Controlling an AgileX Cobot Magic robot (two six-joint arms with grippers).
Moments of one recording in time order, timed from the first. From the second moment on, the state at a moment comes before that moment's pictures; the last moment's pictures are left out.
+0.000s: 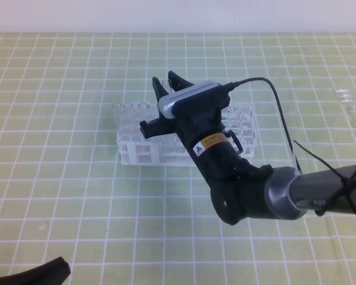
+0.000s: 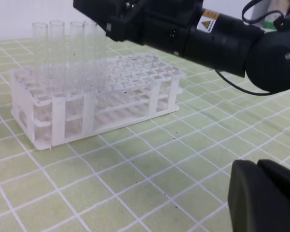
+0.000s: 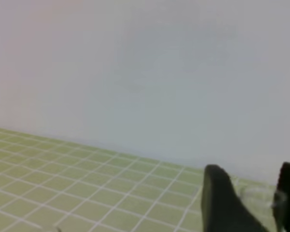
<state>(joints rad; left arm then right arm) -0.78 0.23 0.01 -0.11 -0.04 0.02 0.78 2.07 -1.15 0.29 -1.04 -0.16</state>
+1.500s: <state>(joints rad) -0.78 0.23 0.01 -0.06 0.09 0.05 0.78 1.45 -0.89 0.27 -0.64 -0.25</state>
